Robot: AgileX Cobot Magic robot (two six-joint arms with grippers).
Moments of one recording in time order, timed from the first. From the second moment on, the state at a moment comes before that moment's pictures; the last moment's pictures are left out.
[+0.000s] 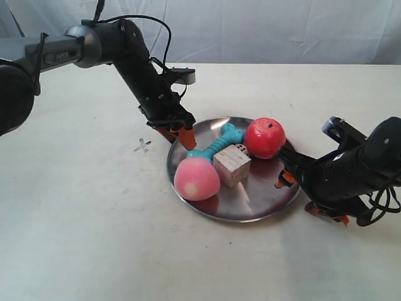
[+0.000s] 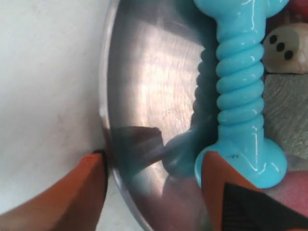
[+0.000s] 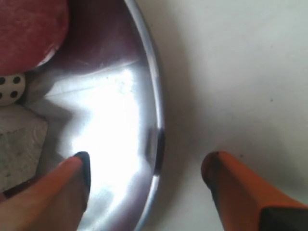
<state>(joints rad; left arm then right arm) -0.39 2.45 -1.99 -0.54 1.22 0.61 0.21 1.67 -0.59 0.66 0.17 0.25</state>
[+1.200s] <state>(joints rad) -0.41 2.47 -2.00 -0.44 1.18 0.47 0.34 1.79 -0.59 0.87 -0.11 0.24</state>
